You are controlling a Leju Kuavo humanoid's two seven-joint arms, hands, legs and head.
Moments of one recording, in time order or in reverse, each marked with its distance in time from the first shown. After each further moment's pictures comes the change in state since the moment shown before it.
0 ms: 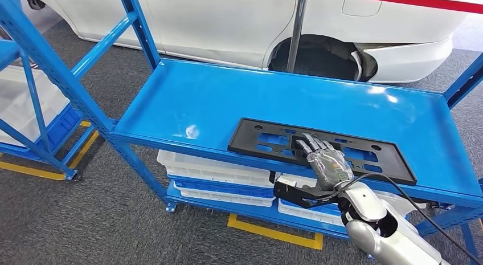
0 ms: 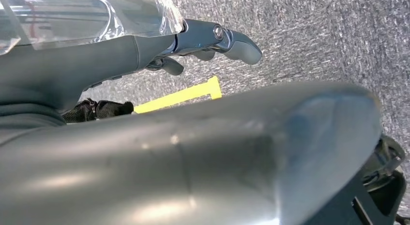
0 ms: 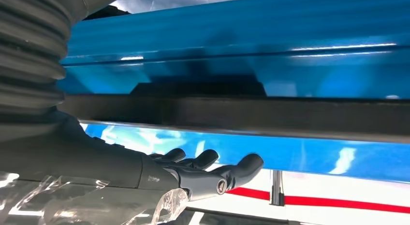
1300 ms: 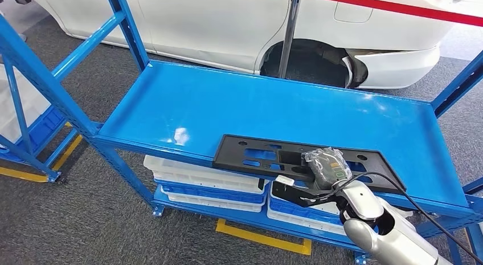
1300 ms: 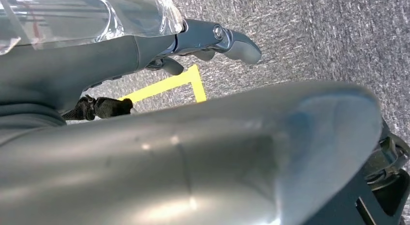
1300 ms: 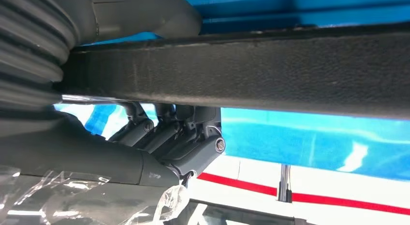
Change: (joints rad) left arm 0.003 -0.004 0.000 0.001 0.012 -0.004 -0.027; right arm -0.025 -0.003 0.030 0.023 -0.007 -0.012 0.009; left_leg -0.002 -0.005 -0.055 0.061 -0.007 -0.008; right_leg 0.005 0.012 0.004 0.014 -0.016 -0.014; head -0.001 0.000
